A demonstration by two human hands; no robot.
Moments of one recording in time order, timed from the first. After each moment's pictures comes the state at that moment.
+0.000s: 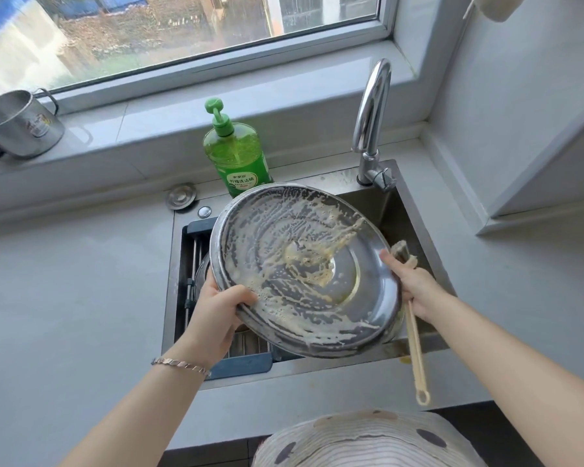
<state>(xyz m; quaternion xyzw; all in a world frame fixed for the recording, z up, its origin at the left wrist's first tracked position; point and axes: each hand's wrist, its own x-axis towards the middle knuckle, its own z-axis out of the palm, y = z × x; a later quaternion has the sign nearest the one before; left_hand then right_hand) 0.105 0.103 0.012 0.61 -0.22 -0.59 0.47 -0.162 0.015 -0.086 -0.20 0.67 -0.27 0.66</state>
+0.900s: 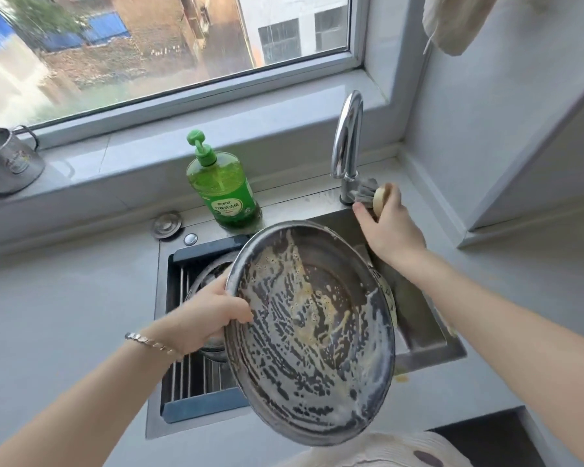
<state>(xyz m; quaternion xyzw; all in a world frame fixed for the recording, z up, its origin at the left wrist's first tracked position) 0.113 0.059 0.045 0.63 -0.38 -0.65 0.18 -0.139 -0.043 0.000 -0.60 0.71 -0.24 0.28</state>
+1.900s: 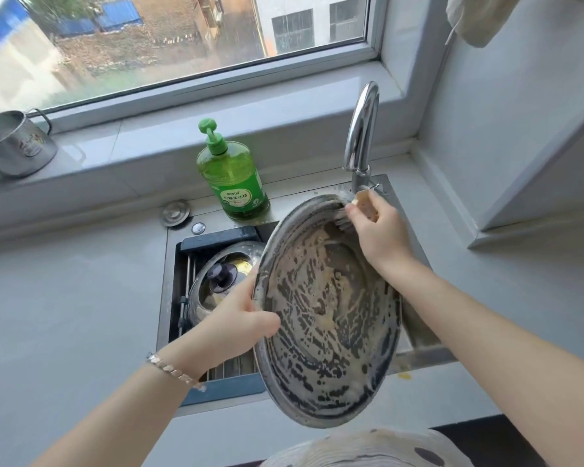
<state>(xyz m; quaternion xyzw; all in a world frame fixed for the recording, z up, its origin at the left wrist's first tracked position) 0.091 0.084 0.041 0.61 -0.42 -0.63 0.23 -0.108 -0.021 0.010 -0.53 0.65 -0.36 0.40</state>
